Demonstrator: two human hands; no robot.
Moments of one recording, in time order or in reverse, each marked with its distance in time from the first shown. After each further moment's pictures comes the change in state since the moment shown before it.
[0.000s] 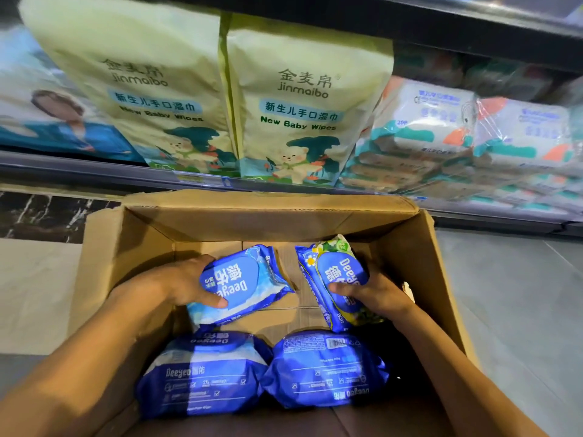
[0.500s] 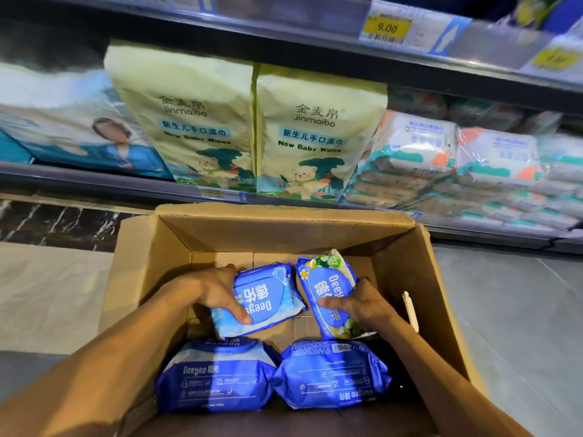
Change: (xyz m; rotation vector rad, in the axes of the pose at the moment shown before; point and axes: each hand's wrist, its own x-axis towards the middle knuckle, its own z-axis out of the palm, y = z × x) left_hand -0.018 0.032 0.003 0.098 -0.109 0.039; right_hand -0.017 -0.022 0.026 -0.130 -0.049 0.156
